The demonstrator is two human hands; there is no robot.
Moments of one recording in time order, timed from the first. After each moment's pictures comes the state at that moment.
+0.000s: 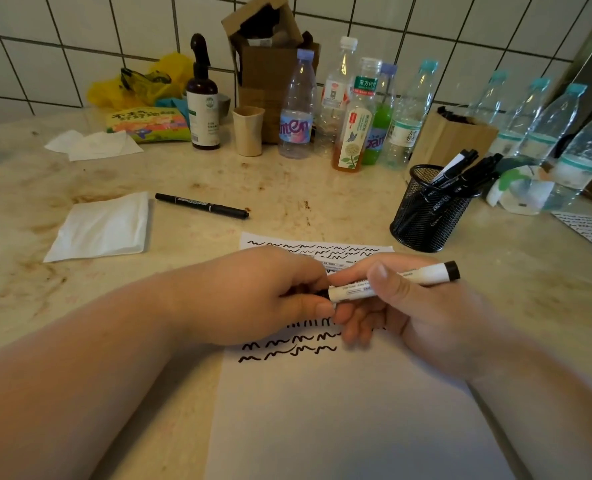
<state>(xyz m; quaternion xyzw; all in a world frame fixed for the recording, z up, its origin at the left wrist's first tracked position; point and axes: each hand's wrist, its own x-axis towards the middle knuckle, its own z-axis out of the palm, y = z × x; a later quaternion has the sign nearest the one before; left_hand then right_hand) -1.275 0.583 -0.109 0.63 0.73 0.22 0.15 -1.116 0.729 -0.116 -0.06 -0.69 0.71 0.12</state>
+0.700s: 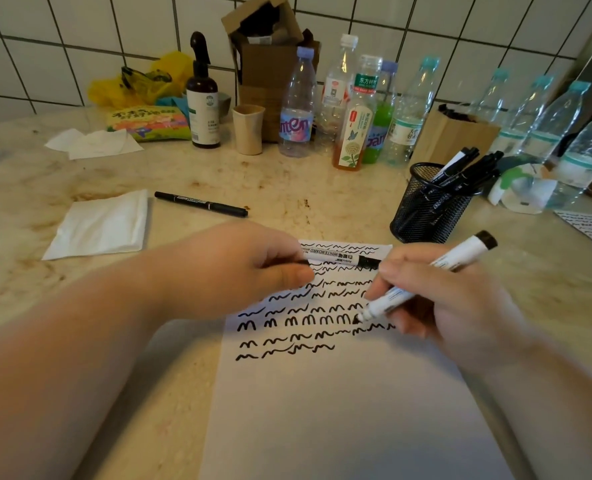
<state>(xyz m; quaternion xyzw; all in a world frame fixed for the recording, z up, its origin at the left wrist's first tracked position) -1.289 0.577 -0.099 0.59 0.77 0.22 0.12 -1.107 0.734 -0.108 -0.13 -0.76 0.60 0.19</state>
